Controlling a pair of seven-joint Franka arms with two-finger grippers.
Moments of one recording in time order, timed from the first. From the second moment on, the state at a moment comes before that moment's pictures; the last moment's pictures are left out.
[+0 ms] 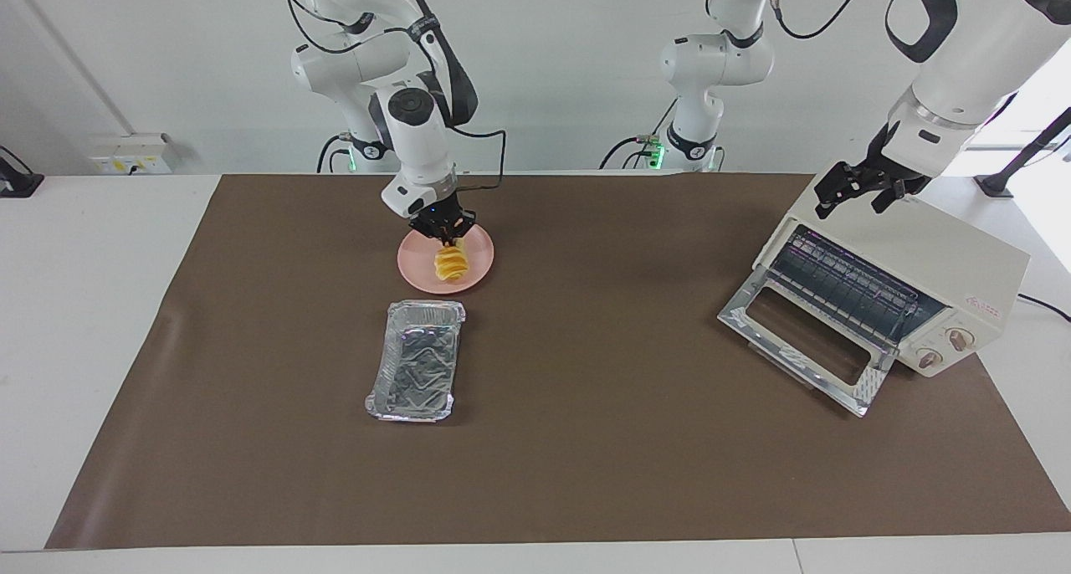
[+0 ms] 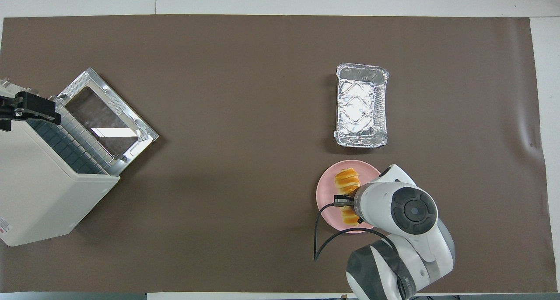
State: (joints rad) left arm -0.06 0.03 0.06 -1.58 -0.01 1.54 -0.05; right arm 0.47 -0.15 0.01 -2.54 0.07 2.40 0.46
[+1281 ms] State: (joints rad) left arm -0.06 0.03 0.06 -1.58 -0.01 1.54 -0.05; right arm 0.09 -0.14 -0.01 -1.90 0.07 1.81 -0.04
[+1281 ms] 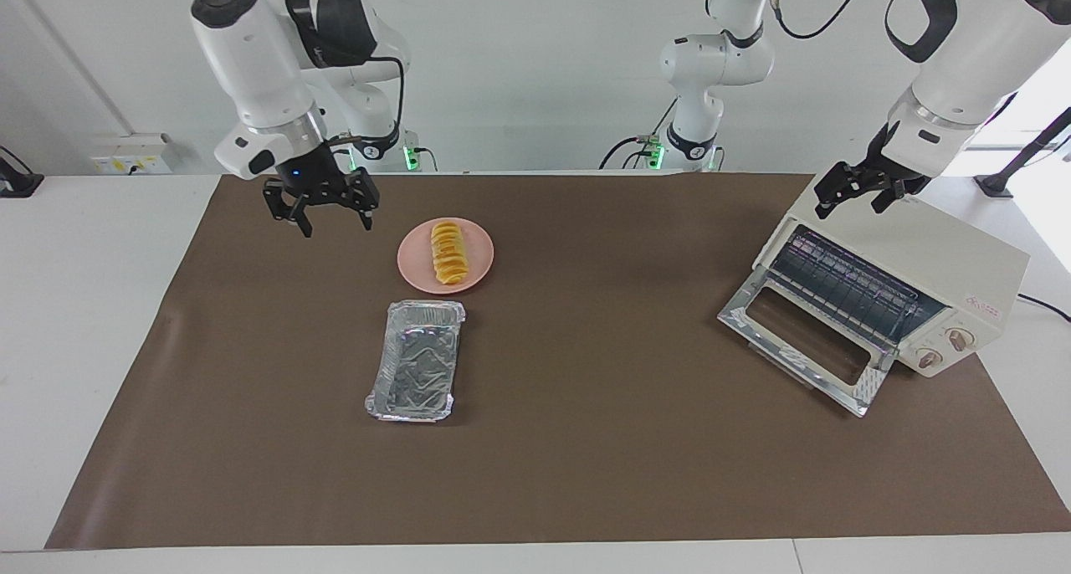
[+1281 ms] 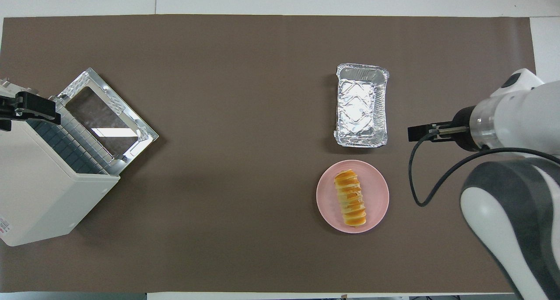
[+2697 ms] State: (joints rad) left arm -0.06 0.03 0.06 -1.58 -0.01 1.54 -0.05; right arm -0.01 -0.06 0.00 -1.69 0.03 1.52 -0.08
